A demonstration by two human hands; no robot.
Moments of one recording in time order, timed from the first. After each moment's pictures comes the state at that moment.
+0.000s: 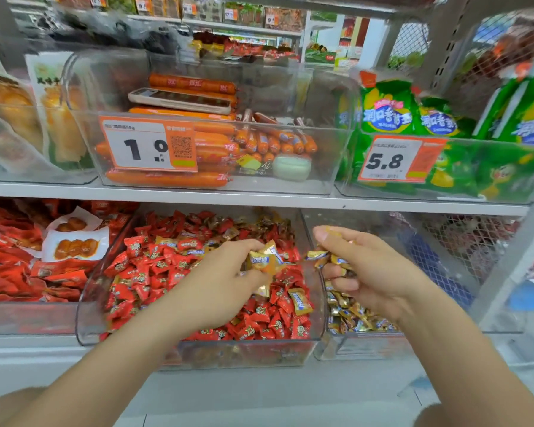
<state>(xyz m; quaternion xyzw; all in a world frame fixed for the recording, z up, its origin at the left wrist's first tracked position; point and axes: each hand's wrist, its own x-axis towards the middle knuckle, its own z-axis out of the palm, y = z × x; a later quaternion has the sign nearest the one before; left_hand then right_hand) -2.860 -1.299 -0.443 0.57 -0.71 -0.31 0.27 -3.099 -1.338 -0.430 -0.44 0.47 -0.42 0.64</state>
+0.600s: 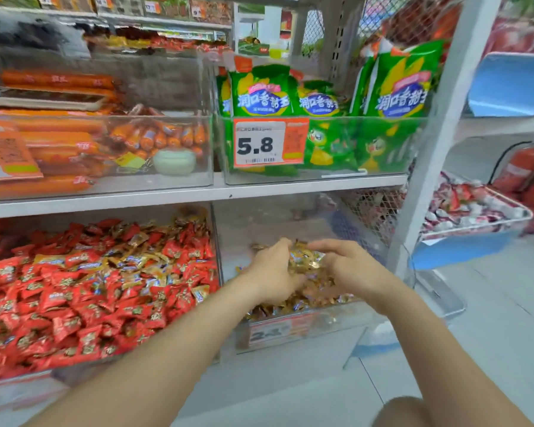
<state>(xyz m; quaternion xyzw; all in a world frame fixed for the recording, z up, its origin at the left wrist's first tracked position) -3.076 -1.363 -0.479 0.55 -0.77 -0.29 0.13 -3.252 -1.340 -0.473 -0.54 0.64 -0.33 0.43</state>
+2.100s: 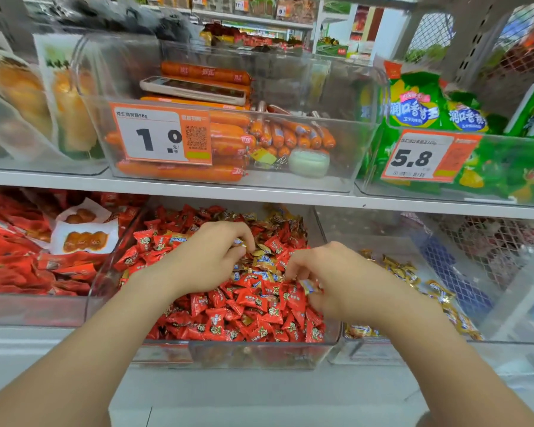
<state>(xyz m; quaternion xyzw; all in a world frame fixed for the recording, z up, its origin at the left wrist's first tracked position) -2.812 -1.357 -0.466 0.56 -0.79 -0.14 0.21 -3.065 -1.350 -0.443 -0.88 0.46 -0.01 0.08</state>
